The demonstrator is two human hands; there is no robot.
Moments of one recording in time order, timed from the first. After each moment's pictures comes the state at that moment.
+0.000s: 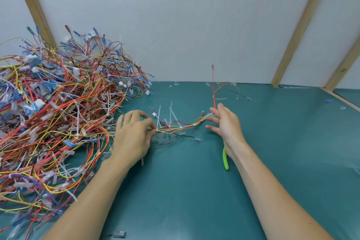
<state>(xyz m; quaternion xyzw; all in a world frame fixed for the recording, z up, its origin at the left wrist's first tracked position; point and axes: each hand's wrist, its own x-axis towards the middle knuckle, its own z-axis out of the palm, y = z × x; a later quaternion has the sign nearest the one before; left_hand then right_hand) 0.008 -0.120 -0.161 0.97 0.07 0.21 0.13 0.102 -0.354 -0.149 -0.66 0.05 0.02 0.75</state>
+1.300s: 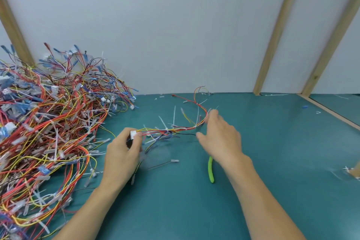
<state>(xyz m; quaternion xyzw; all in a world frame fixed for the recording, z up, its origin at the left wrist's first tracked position) 0.012 -0.144 -0.168 0.83 0.09 0.30 0.46 0.074 -0.376 -0.115 -0.97 -0.05 -0.12 0.18</state>
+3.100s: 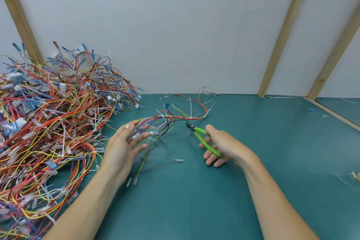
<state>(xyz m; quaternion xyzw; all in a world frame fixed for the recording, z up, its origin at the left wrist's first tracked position) 0.014 -0.140 -0.144 0.48 0.13 0.16 0.85 0.096 -0.393 -0.125 -0.85 0.01 0.25 0.46</state>
